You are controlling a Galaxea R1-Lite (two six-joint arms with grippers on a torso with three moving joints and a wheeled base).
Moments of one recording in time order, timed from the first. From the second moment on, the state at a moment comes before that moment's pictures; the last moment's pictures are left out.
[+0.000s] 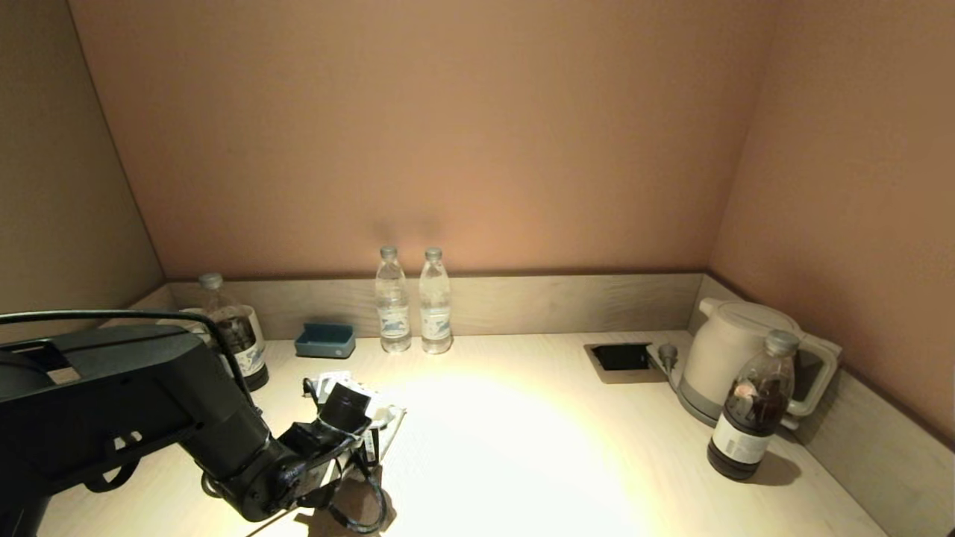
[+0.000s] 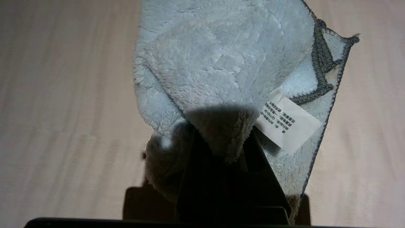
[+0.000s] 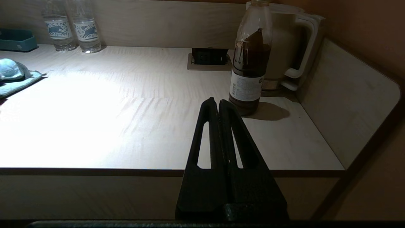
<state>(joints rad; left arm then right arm) -0.58 2.31 -0.89 -0.59 0.52 -0.50 0.01 0.00 0.00 0.00 0.02 -0.04</state>
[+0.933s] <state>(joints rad) -0.94 2.18 -0.66 -0.60 0.54 -0.55 0.01 0.00 0.00 0.00 0.02 -0.04</state>
